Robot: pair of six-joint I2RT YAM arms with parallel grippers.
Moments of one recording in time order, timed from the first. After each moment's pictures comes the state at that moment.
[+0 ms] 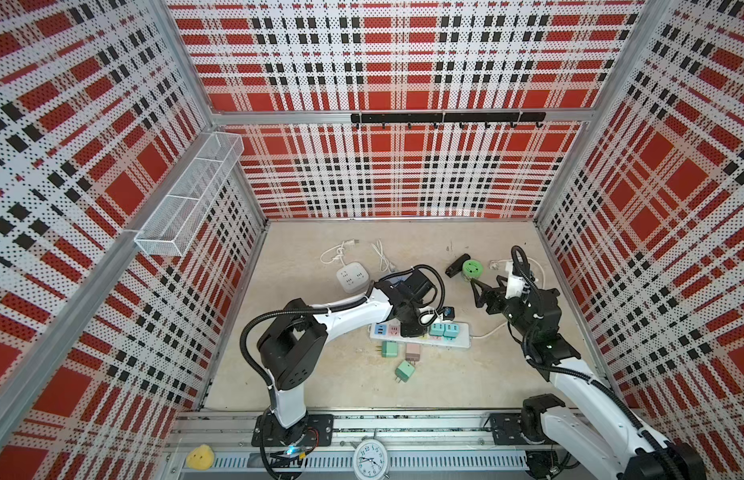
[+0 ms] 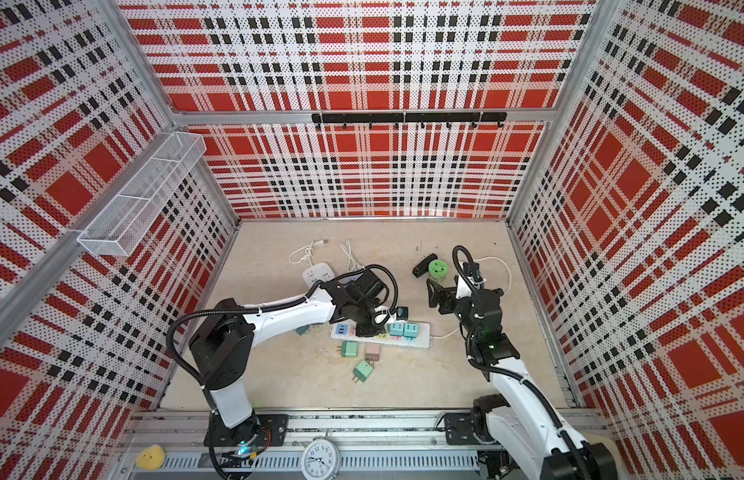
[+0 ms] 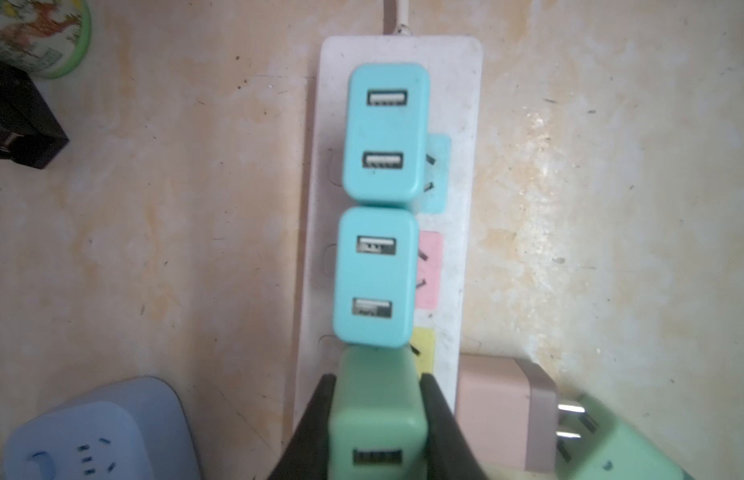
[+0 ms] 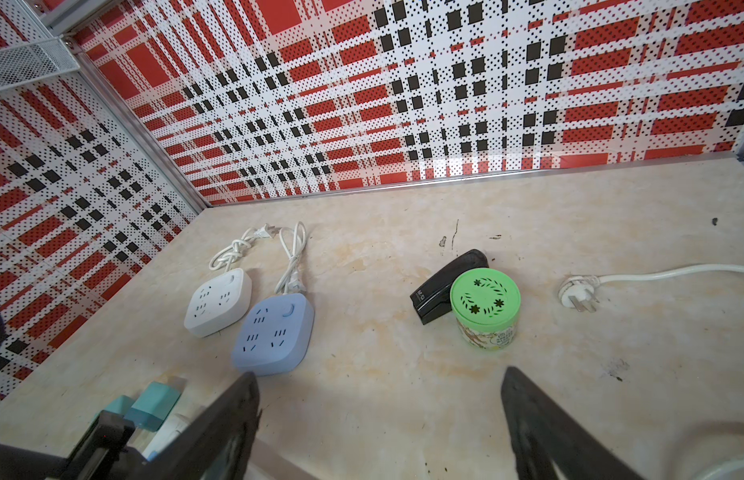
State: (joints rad) left arm -0.87 1.83 1.30 -0.61 0.21 0.74; right arm 0.21 0.87 0.42 0.24 -0.16 0.25
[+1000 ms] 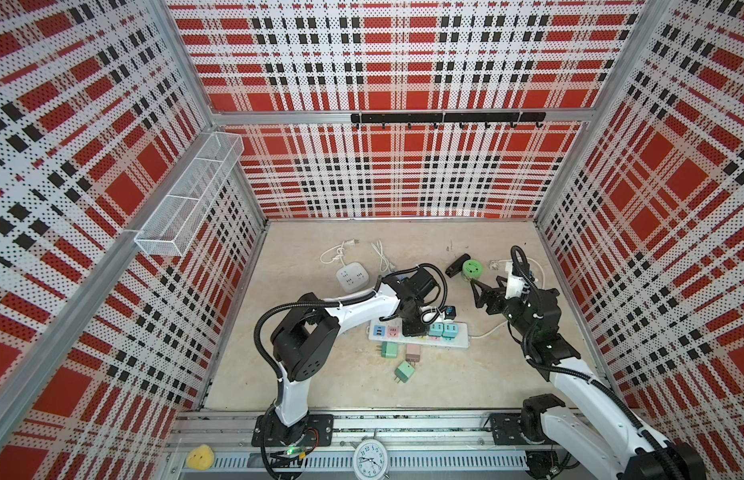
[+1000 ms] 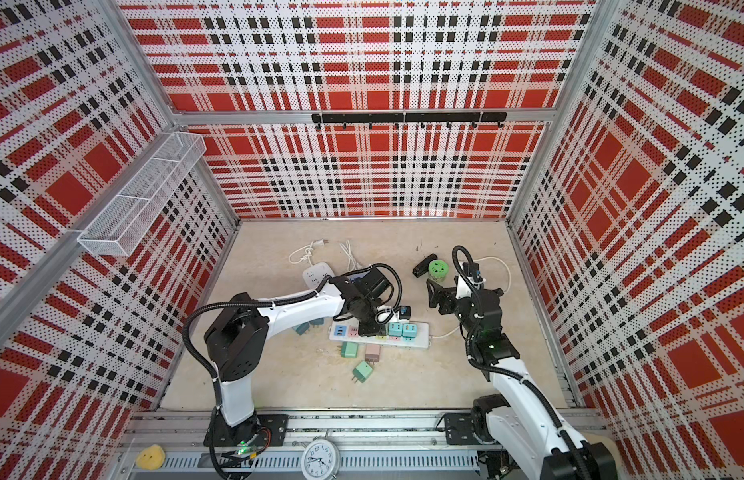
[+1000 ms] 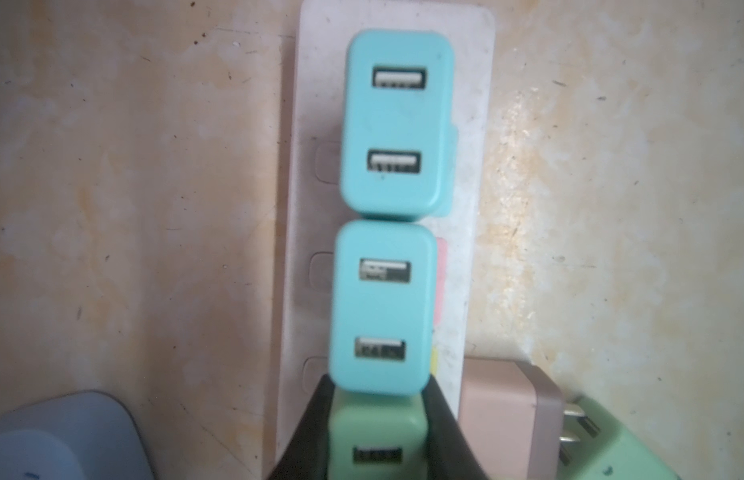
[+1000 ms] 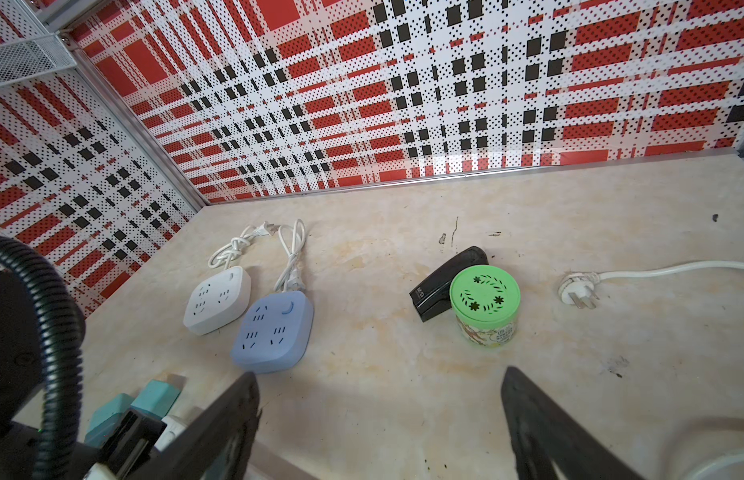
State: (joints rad) left arm -0.86 1.93 1.41 -0.71 0.24 0.71; right arm 0.21 0.87 0.42 0.24 -0.16 0.25
